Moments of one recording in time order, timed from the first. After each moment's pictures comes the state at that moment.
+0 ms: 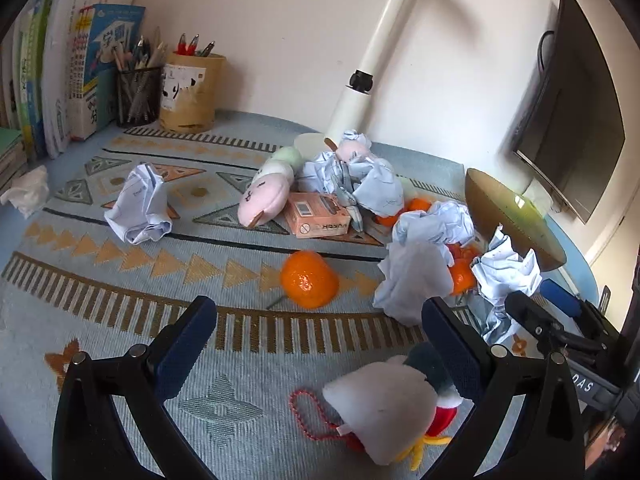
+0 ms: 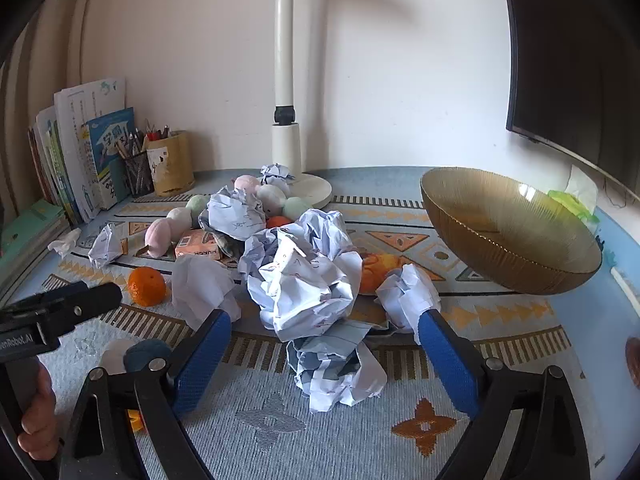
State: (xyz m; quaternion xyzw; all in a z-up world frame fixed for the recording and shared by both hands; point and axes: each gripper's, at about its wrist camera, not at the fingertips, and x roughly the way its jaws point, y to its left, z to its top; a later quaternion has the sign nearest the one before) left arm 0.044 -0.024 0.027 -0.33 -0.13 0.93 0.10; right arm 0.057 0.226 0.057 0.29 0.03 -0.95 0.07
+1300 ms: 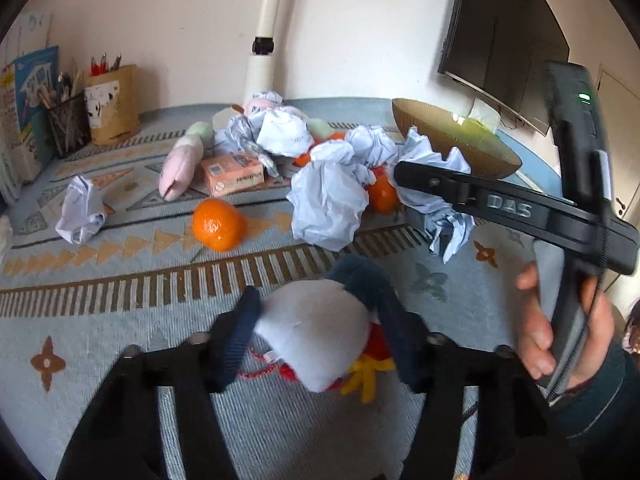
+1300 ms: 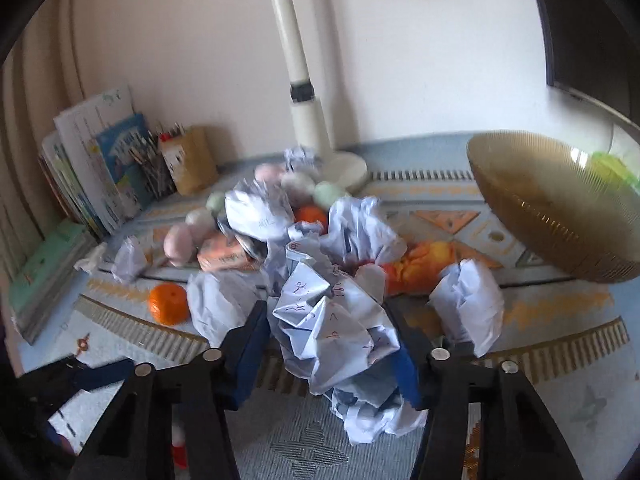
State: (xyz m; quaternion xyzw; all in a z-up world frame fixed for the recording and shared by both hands) left arm 0.081 0.022 0.024 -0.36 -0.01 0.91 0.21; right arm 0.026 0.222 0.053 0.30 -0.04 -0.94 0.15
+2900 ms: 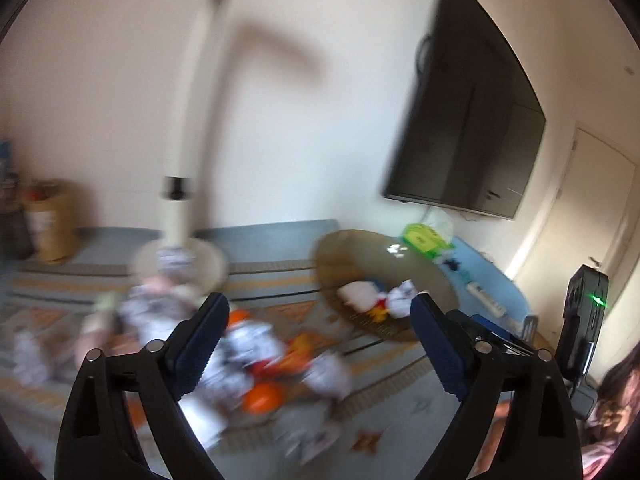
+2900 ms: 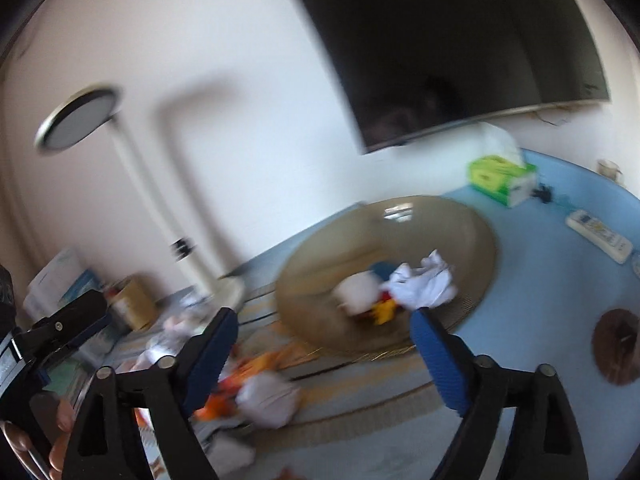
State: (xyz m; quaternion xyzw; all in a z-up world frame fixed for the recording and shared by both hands) left arm 0.035 0.111 0.163 -0.25 -0.08 0.94 0.22; right arm 0.062 0.381 0.128 0.24 -0.16 -0.96 0.05
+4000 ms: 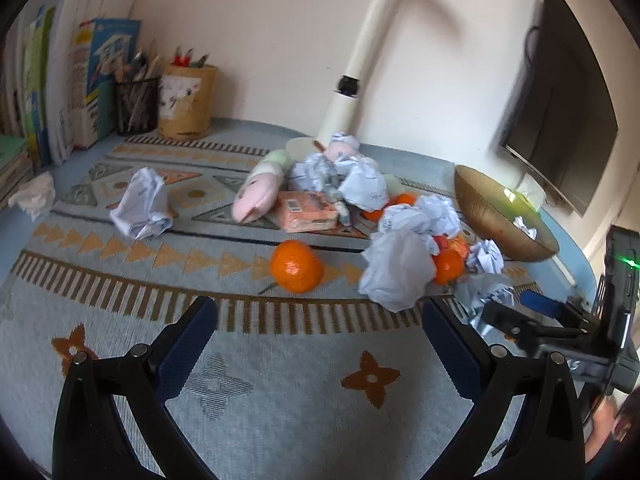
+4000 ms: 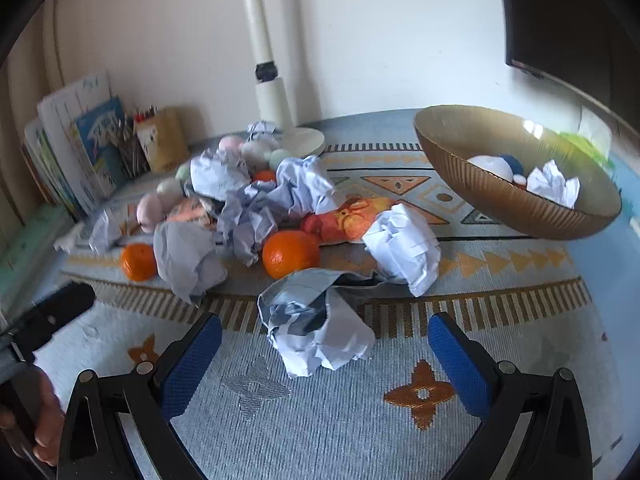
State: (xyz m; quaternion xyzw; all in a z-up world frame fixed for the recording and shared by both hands) left arm 0.067 -0.008 0.040 -0.32 -0.10 0.93 0.12; right arm 0.048 0.239 0.038 0.37 0.00 -0.92 0.08
